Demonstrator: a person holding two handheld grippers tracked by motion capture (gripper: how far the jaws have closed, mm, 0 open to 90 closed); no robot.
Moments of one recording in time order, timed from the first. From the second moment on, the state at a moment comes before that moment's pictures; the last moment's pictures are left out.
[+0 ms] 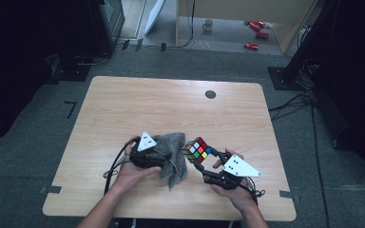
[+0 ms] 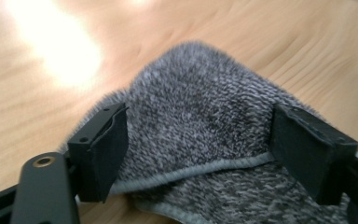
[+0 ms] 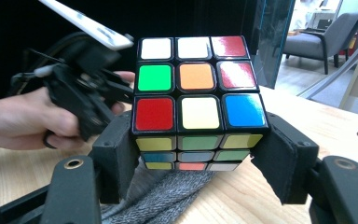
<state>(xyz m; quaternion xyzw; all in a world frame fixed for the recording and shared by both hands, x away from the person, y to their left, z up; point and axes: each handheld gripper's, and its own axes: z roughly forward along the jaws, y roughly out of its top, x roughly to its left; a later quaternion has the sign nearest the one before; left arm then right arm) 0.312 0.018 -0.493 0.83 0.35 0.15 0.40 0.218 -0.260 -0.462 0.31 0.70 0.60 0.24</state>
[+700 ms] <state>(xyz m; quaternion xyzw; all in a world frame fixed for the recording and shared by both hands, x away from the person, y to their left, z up) 0.283 0.000 -0.482 0.83 0.19 0.06 0.53 0.217 -0.254 -0.463 0.33 0.69 0.60 0.23</state>
